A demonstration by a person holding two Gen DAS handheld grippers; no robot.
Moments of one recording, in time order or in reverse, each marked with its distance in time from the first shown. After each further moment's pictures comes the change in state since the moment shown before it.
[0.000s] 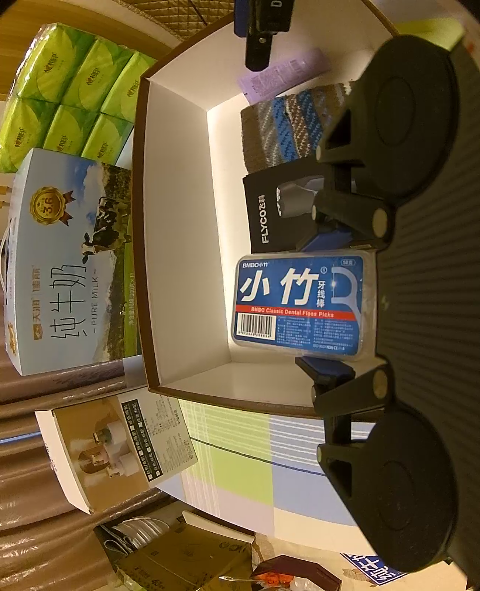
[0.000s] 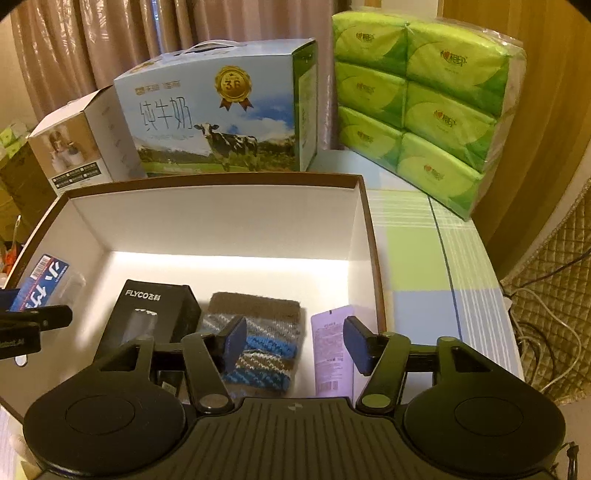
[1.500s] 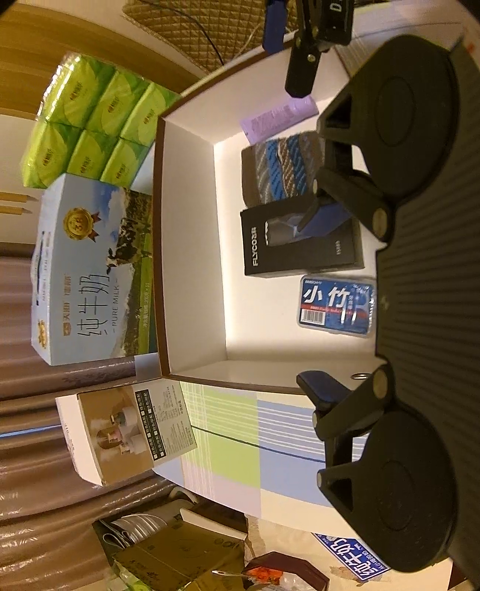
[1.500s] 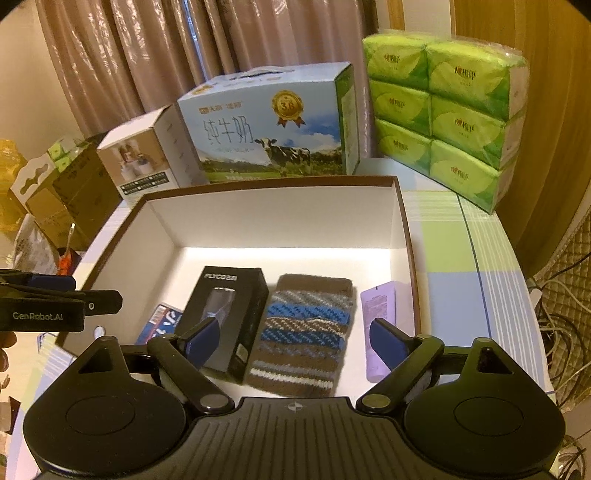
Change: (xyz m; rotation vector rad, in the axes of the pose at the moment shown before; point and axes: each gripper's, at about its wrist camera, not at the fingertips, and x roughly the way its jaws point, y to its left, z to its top) left arm -0.077 0.001 -0.010 -0.033 -0.023 -0.038; right arm -0.065 0.013 -0.029 0.017 -0.049 0.159
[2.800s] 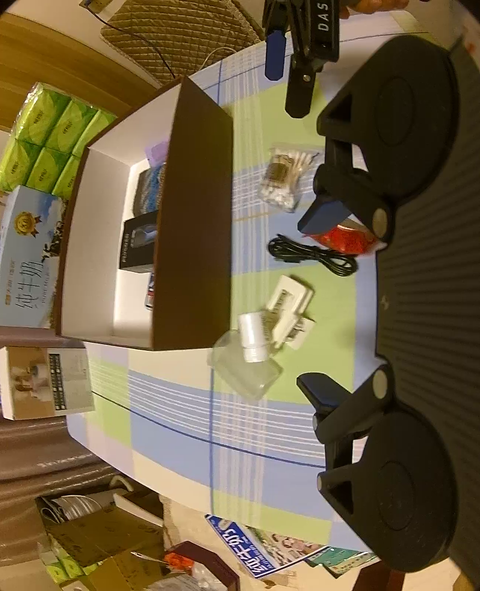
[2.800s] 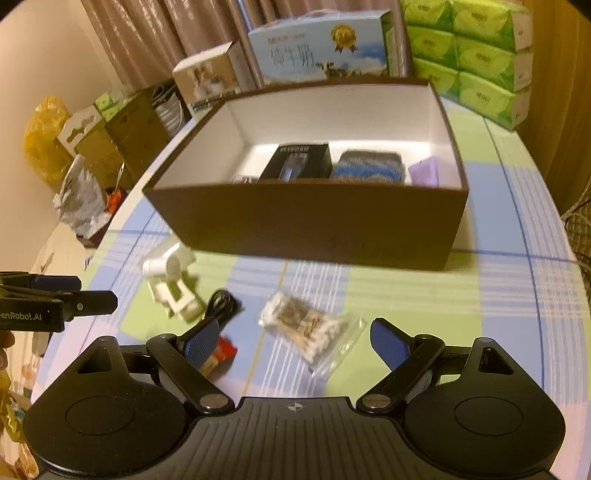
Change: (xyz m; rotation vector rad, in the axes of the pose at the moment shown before) left arm -0.093 0.022 -0.161 -0.090 0.099 -0.035; right arm -0.064 0.043 -0.133 -0.031 0.138 0.117
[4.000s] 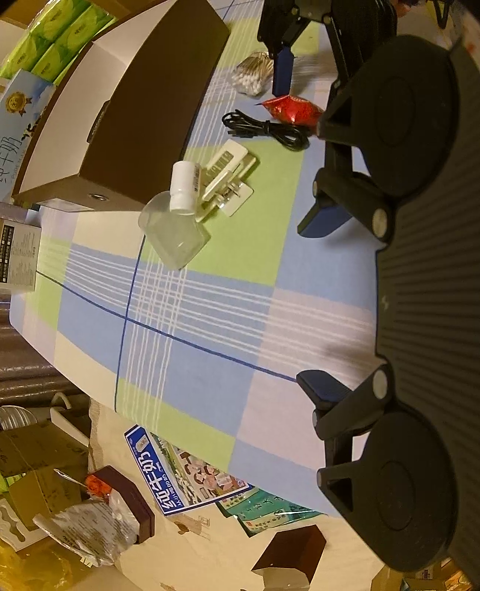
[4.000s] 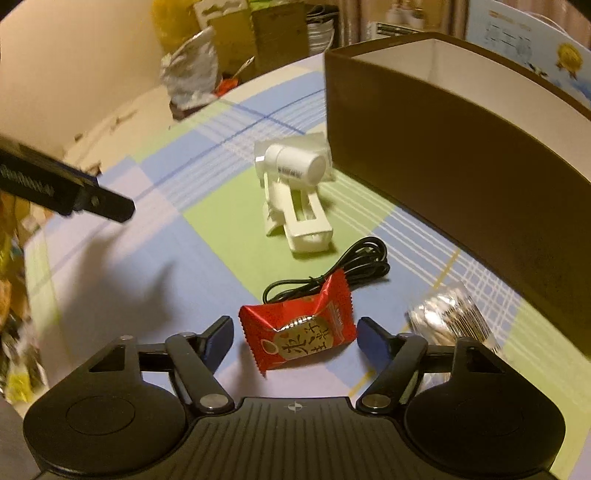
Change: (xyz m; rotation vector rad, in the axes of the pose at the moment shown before) left arm 0.012 0.087 -0.058 -0.215 0.090 0.160; right arm 0.107 0.094 -0.044 -0.531 0.150 0.162
